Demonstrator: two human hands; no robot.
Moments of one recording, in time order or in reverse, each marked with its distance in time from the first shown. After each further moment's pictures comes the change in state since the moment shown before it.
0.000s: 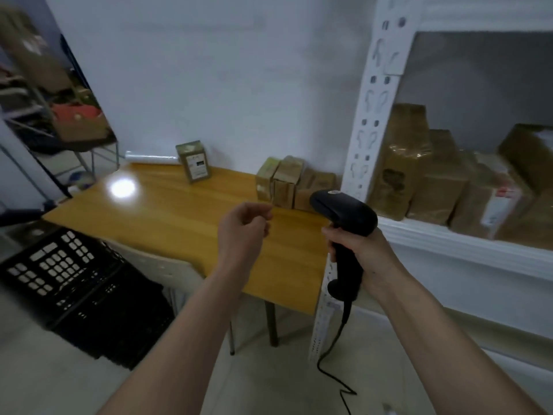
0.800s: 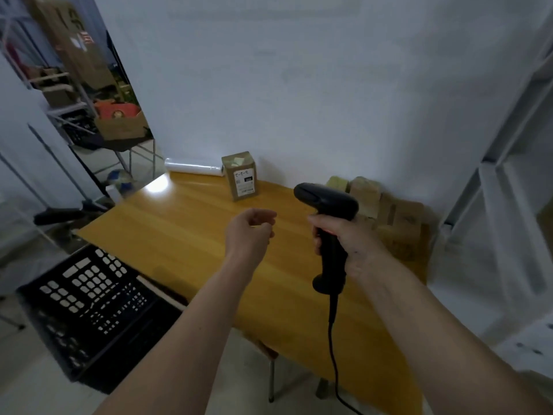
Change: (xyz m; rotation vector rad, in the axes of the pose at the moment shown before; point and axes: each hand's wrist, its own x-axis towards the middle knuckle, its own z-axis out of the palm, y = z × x) left_hand 0.256 -0.058 -0.101 0.164 0.034 -0.085; right_hand 0.242 0.025 0.199 0.046 -0.106 0.157
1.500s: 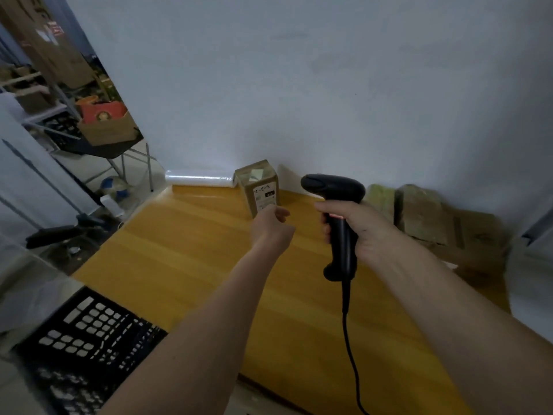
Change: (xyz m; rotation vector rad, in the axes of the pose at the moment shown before) left_hand 0.234 -0.040 -0.010 0.386 -0.125 -0.036; right_hand 0.190 -0.015 0.088 0.060 0.096 0.143
